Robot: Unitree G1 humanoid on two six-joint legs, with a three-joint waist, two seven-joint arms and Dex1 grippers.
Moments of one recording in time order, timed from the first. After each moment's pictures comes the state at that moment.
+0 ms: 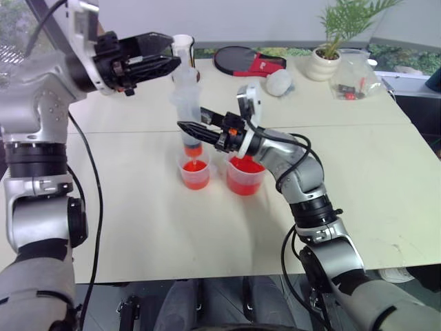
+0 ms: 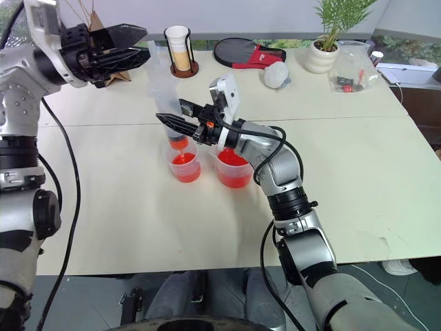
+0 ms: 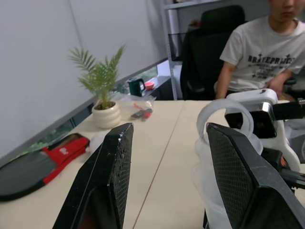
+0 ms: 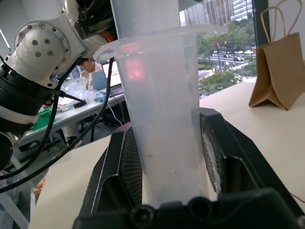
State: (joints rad) left arm -1.11 0.66 0.12 0.42 -0.53 0.43 -1.28; right arm -0.79 -0.12 0.14 0.13 0.44 0.36 0.81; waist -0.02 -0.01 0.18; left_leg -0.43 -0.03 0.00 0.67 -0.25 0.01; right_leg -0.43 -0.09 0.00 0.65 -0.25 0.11
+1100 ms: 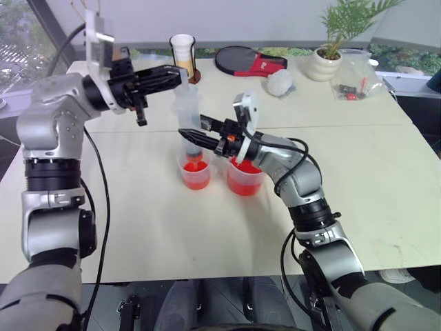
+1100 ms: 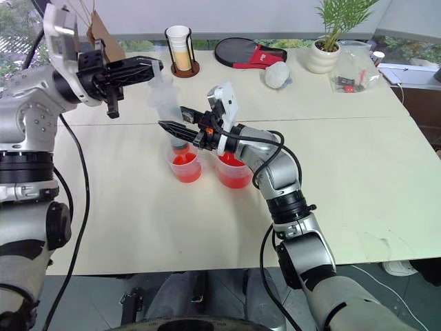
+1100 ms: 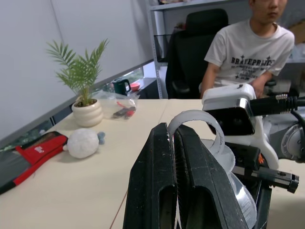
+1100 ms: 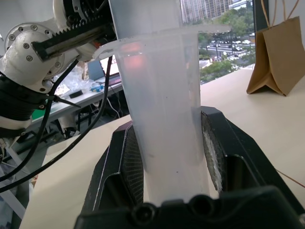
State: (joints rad) left arm -0.97 0.61 0.13 0.29 -0.52 0.43 -1.29; right arm -0.79 -0.12 0.14 0.15 0.38 0.36 0.81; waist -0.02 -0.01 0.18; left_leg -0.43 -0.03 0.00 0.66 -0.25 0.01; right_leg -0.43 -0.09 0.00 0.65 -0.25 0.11
